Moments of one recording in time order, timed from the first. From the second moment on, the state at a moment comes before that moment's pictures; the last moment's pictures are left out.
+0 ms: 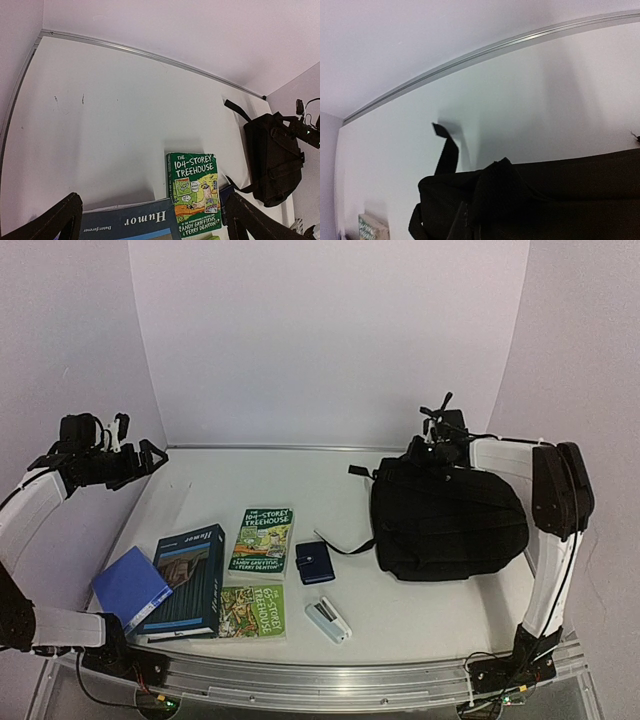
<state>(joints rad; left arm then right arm) 0.08 1.12 0.99 -0.47 0.48 -0.26 0.28 2.03 1.52 -0.15 -0.14 0.56</state>
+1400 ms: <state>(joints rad) -0.72 1.29 1.04 -0.33 0.18 -0.47 0.63 1.69 1.39 -0.48 -0.18 0.43</state>
